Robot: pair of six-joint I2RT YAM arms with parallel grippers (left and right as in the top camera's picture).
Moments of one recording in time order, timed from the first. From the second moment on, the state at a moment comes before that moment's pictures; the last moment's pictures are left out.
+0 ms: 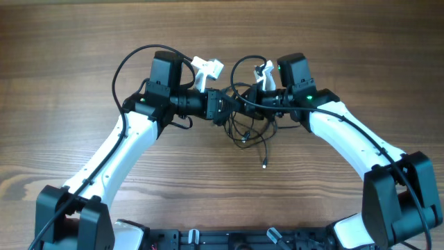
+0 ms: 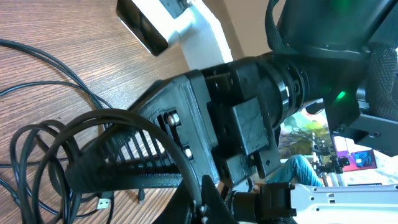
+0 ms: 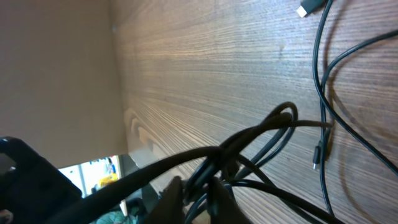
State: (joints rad) left arm -0.33 1.53 1.05 -0.33 0.97 -0.34; right arm 0.36 1.66 1.03 -0.26 -0.80 0.74
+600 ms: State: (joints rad) left arm -0.32 1.53 1.05 -0.36 0.91 -0.37; right arm 0.36 1.66 1.04 -0.32 -0.76 0.85
